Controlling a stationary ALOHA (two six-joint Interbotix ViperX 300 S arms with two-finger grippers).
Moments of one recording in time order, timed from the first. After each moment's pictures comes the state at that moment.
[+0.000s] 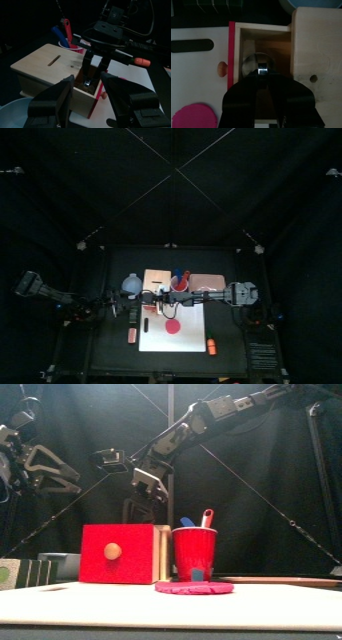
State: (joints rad) left arm -0.30 -0.64 1.43 -0.78 -0.84 0.38; right arm -0.09 0.42 -0.04 -0.14 0.66 0.03
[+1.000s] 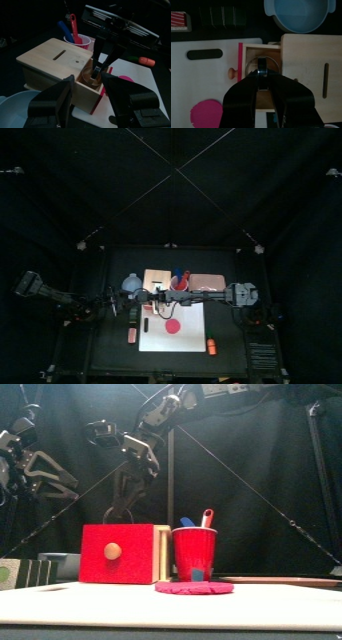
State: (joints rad) left arm -0.30 -0.64 1.44 -0.84 -0.84 0.38; right arm -0.06 0.42 -0.22 -0.14 0.85 0.03
